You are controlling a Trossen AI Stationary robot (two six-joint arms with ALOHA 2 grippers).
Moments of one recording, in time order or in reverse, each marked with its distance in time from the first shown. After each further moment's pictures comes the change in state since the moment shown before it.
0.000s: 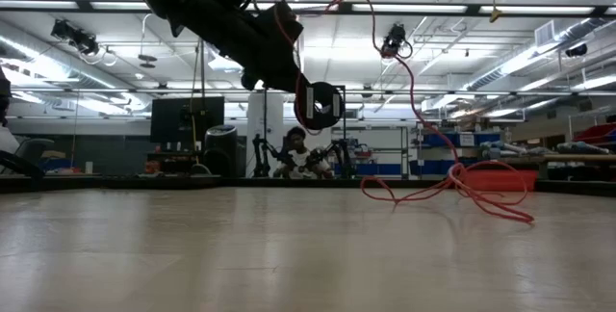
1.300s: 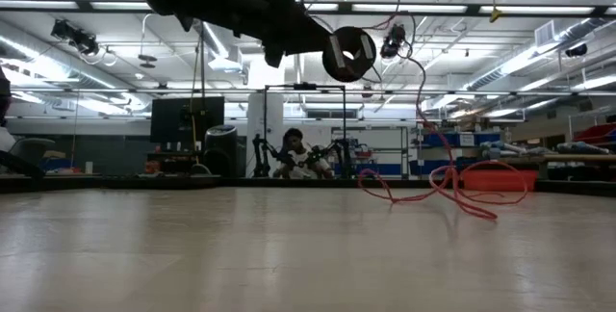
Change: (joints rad) left arm -0.044 -0.001 0.000 0.264 0.171 0.023; right arm 0.030 -0.101 0.000 -0.262 0.507 0.029
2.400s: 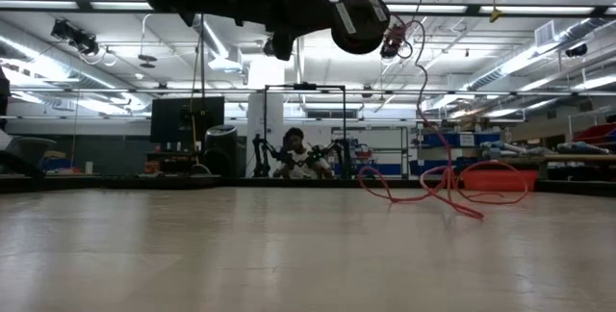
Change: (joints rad) left arm -0.038 0.000 0.000 0.086 0.106 -0.133; right arm 0.061 -0.017 0.000 -0.212 0.152 -0.026
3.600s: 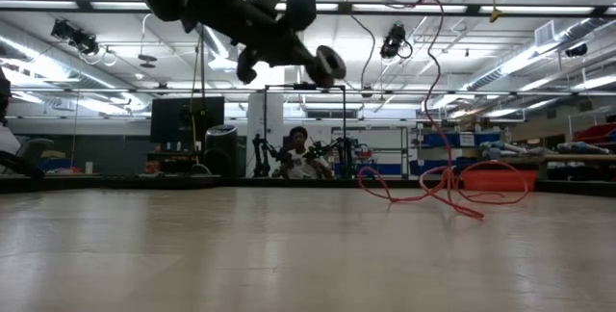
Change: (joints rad) left arm 0.112 0.000 0.000 -0.050 -0.567 -0.235; right arm 0.182 0.005 0.000 0.145 0.187 -0.096
